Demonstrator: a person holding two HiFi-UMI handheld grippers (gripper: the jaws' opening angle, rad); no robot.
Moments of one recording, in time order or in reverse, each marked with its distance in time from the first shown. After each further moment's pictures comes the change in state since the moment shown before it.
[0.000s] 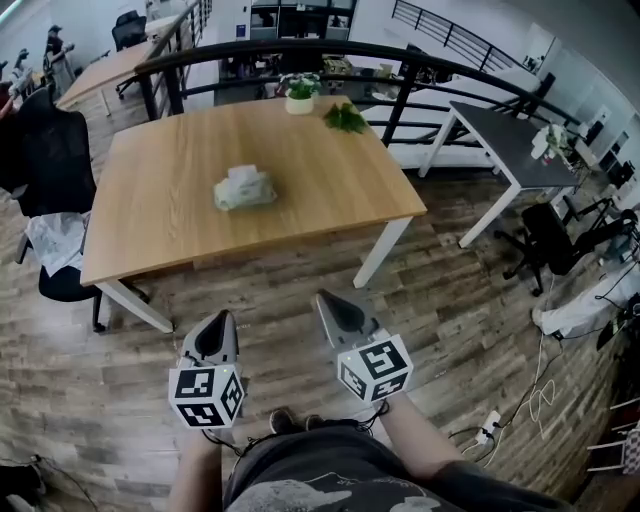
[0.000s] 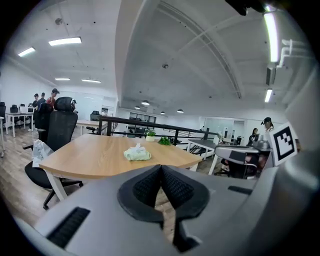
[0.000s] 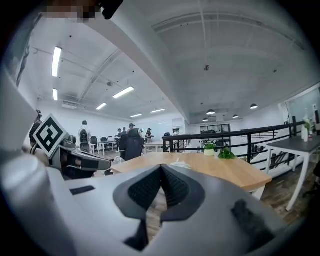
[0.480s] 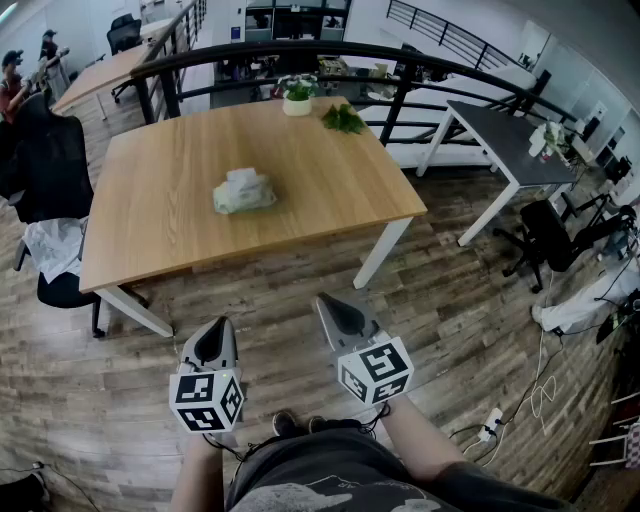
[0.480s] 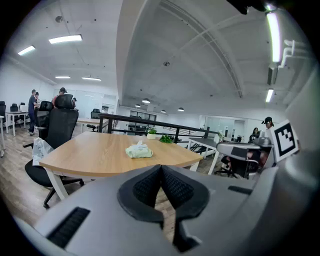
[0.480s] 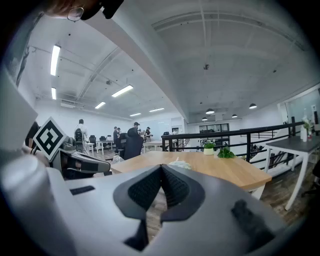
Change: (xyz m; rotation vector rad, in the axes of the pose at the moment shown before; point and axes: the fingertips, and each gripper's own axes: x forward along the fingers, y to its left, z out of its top) left arm -0.001 0.013 -0.012 -0.014 0.029 0.000; right arm 0.004 0.005 -0.004 0.001 0.020 -0.013
